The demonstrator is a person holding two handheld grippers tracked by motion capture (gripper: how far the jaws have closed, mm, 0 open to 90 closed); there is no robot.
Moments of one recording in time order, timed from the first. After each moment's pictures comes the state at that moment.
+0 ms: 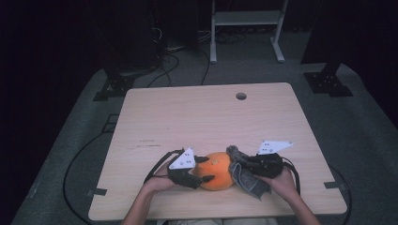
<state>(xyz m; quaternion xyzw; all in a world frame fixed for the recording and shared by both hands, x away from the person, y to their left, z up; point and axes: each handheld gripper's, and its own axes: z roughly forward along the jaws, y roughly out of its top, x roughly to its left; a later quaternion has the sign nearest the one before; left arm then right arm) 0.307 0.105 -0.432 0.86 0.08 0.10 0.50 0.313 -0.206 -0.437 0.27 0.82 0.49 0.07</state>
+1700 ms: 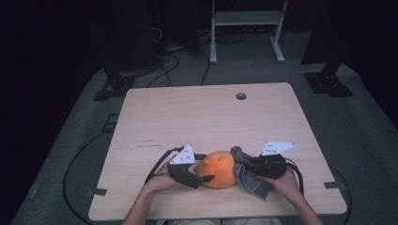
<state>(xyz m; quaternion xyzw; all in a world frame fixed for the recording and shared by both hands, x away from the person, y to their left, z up) 0.314 0.103 -0.438 0.85 0.12 0.07 0.50 0.314 -0.218 -0.445 0.27 0.82 0.49 0.07</state>
